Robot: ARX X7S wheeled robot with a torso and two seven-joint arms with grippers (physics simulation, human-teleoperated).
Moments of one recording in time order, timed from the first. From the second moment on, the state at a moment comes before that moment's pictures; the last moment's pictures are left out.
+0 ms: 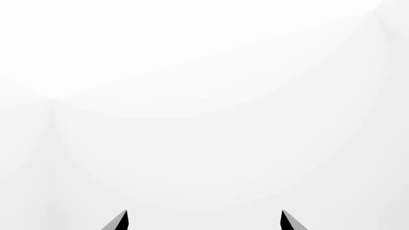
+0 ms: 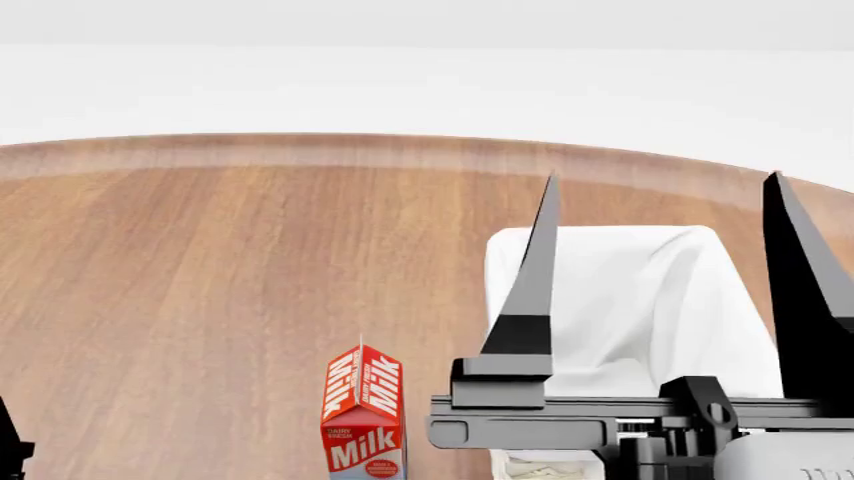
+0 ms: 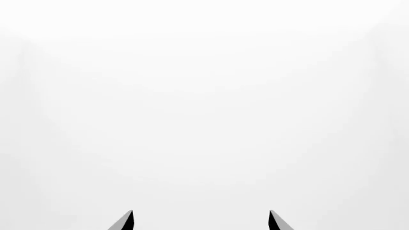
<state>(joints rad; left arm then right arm) -0.06 0.00 -0.10 1.05 0.21 -0.41 0.21 0.44 0.72 -0.34 -1.00 0.72 0.44 0.87</state>
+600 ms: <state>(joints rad) -0.10 -0.01 -0.10 1.05 0.21 -0.41 0.21 0.86 1.01 -0.43 -0.95 1.96 0.63 1.25</state>
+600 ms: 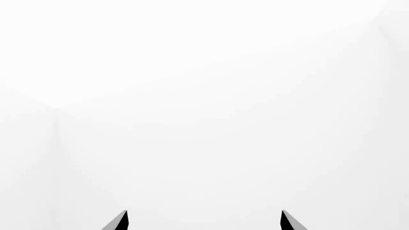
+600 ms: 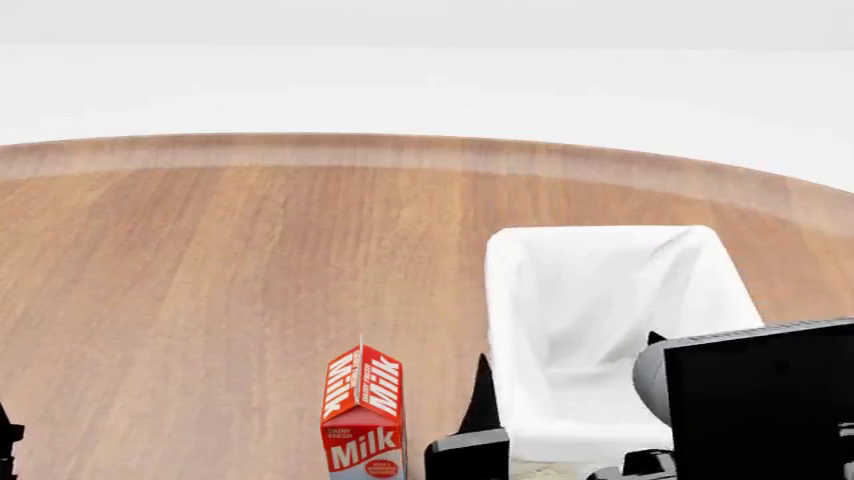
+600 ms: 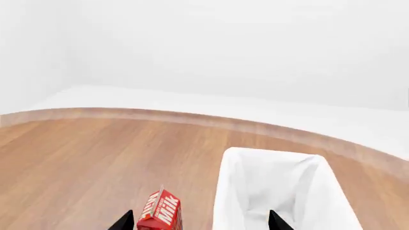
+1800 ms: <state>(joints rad) -0.07 0.00 -0.11 1.05 0.22 -0.40 0.21 -0.01 1.13 -0.63 -1.03 1.64 0.55 1.19</state>
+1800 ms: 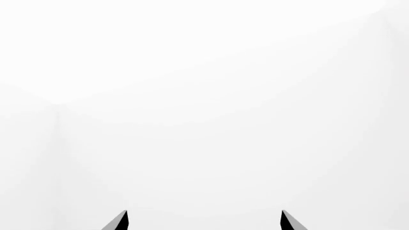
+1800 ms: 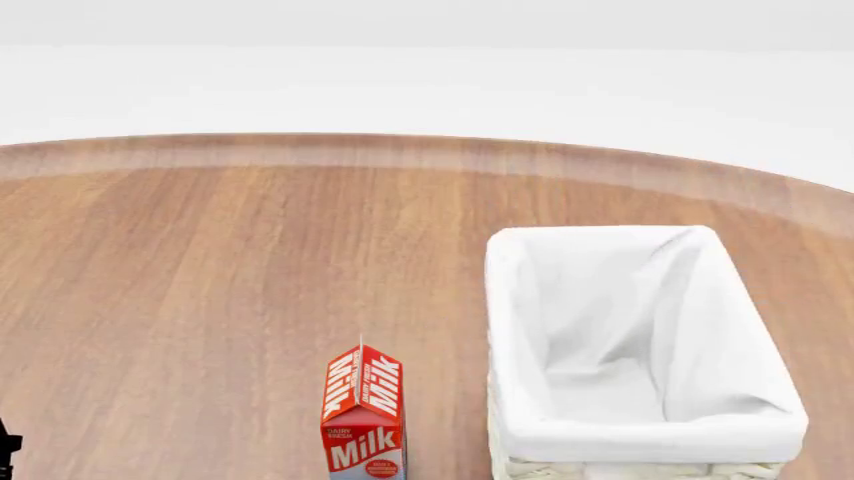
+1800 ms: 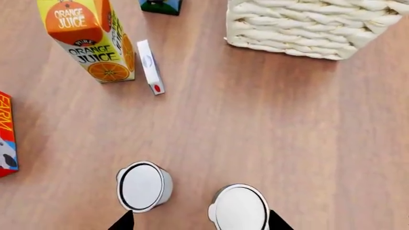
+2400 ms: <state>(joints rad) -0.06 -0.01 -0.11 1.05 0.21 -0.37 0.20 -0.07 1.13 -0.60 -0.89 1.61 0.49 1.09</state>
